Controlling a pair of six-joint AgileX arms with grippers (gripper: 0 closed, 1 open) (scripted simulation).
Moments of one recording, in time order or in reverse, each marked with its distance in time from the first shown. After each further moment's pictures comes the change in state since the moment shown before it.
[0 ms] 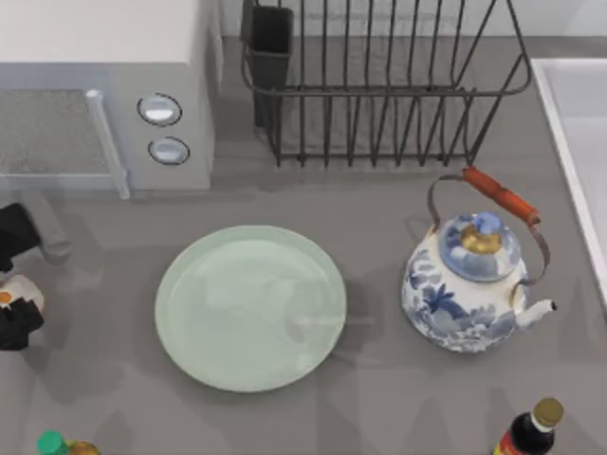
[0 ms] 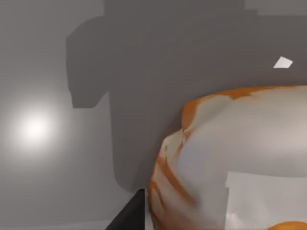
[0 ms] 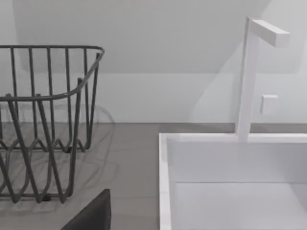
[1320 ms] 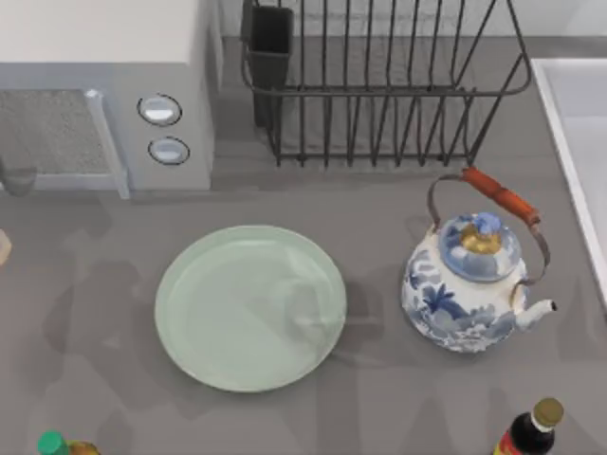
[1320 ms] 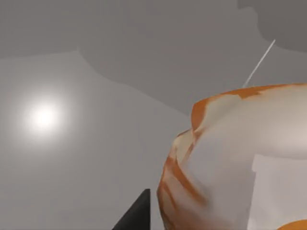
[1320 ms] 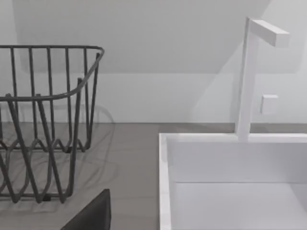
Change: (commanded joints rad) left arm 0.011 -0.211 0.256 -0.470 -0.009 -0.001; right arm 0.000 0.000 0.000 0.000 0.000 0.000
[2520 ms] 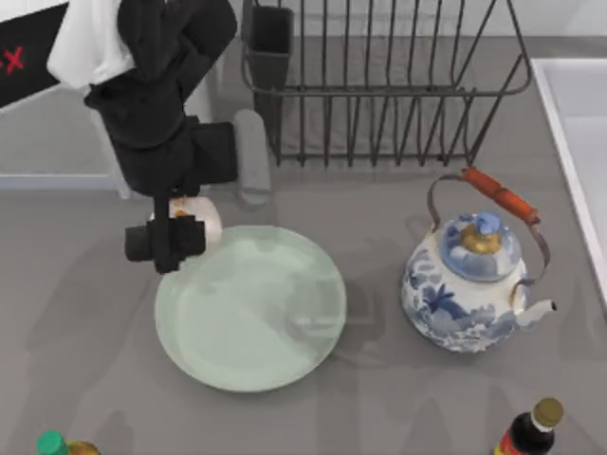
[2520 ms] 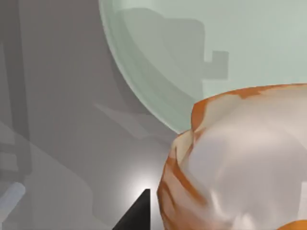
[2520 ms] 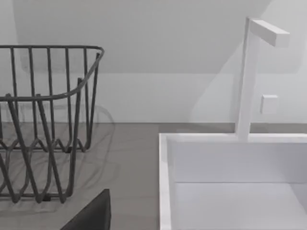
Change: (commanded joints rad) left arm -0.568 0.104 0.178 0.015 -0.036 -0.068; right arm 0.000 0.000 0.000 0.000 0.000 0.000
